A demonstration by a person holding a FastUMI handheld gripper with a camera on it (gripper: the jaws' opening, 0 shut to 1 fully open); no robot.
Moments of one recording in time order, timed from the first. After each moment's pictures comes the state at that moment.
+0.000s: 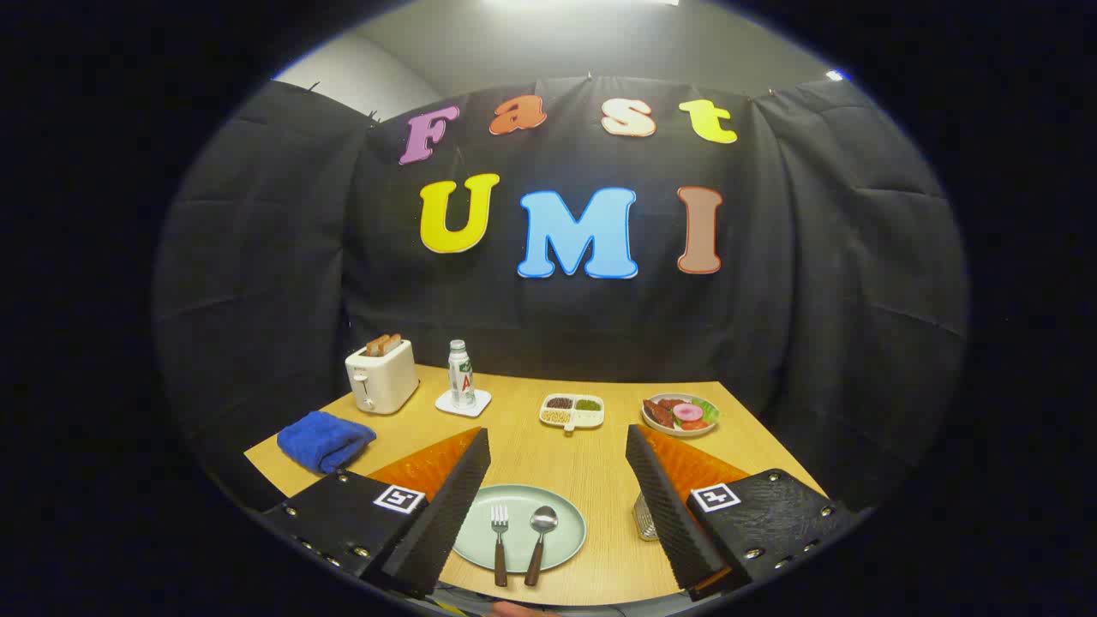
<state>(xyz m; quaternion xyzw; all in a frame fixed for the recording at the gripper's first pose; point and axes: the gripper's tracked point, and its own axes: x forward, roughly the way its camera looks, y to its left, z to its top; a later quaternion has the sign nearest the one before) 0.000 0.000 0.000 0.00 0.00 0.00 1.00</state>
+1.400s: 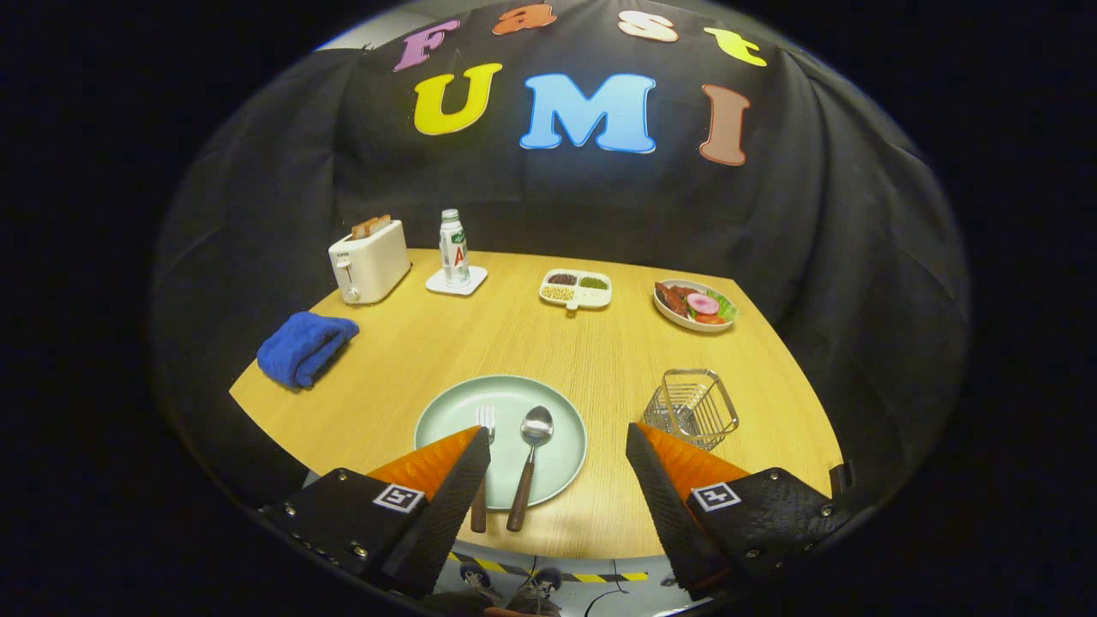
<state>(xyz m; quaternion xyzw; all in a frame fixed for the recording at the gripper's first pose) 0.026 -0.003 -0.114 -0.02 0.20 0.01 0.98</state>
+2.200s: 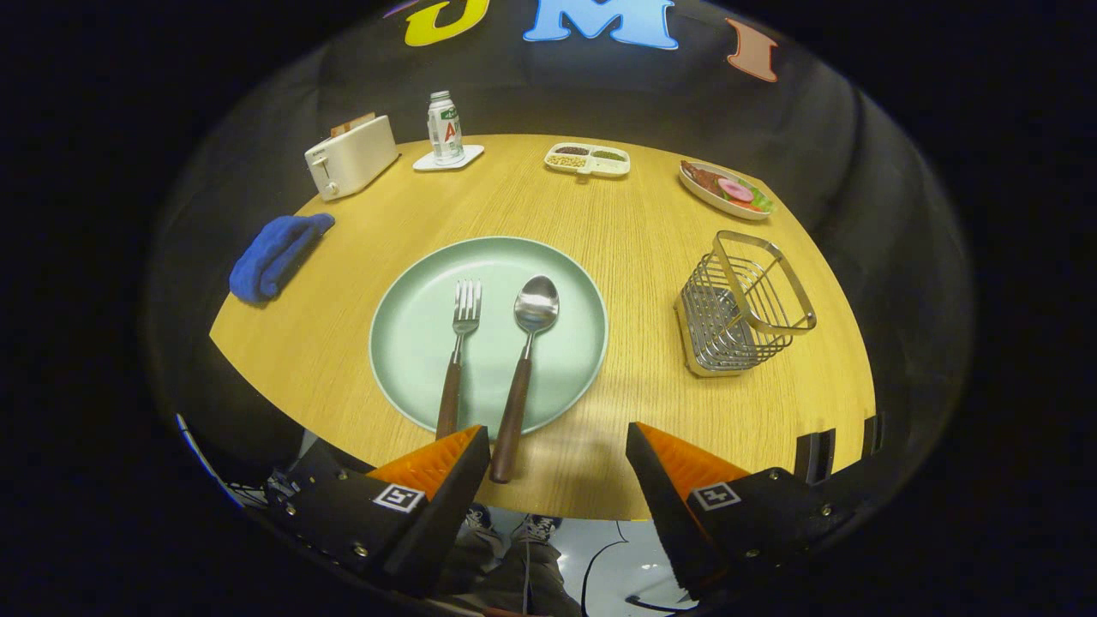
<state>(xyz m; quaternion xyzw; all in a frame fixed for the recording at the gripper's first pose) 0.030 -0.009 -0.223 -0.03 0.38 0.02 0.93</state>
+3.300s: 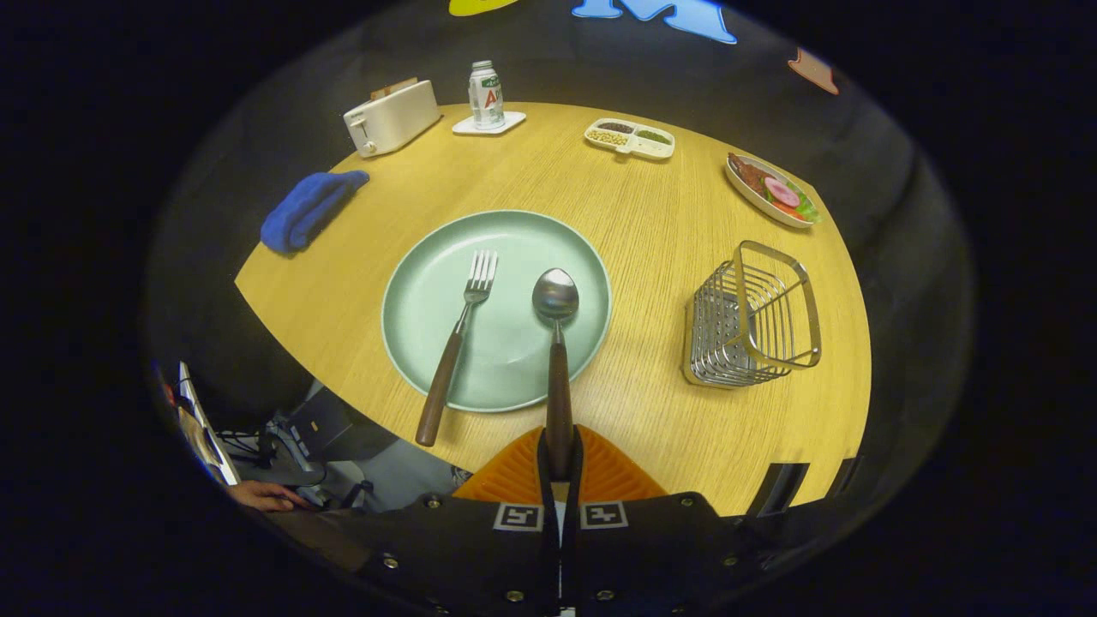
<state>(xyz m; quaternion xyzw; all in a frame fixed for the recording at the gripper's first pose) 0.020 -0.030 -0.191 -0.07 0.43 0.11 0.89</state>
